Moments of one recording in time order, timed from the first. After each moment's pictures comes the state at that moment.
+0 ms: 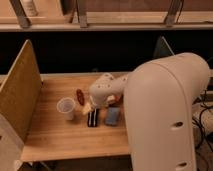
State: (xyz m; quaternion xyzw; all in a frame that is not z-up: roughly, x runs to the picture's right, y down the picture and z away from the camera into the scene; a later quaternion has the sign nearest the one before) arm -0.069 0.118 0.852 -0.27 0.06 0.53 0.80
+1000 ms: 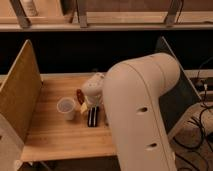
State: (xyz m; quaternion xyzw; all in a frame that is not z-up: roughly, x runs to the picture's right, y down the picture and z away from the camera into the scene) arm -0.078 0.132 0.892 -0.28 0.12 0.54 0.78
